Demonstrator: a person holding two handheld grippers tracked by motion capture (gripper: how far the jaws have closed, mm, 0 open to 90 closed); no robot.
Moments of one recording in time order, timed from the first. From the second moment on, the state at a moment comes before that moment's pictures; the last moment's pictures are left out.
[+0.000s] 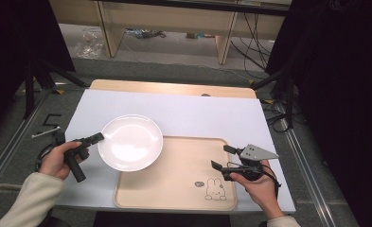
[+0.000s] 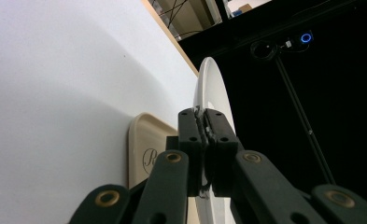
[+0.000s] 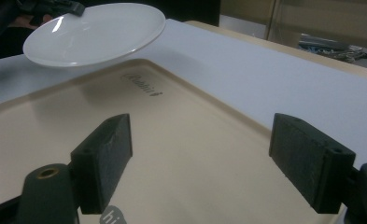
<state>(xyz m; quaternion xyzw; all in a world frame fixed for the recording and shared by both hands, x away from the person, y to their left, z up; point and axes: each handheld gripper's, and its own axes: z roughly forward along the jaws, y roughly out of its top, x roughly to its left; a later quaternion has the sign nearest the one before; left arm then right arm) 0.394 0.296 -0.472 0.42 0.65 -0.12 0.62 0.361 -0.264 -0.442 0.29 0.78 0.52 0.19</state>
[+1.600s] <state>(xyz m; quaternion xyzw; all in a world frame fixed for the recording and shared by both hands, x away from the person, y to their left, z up) 0.394 0.272 -0.471 0.45 0.64 -0.15 0.61 0.361 -0.264 -0.442 0.29 0.78 0.52 0.19</state>
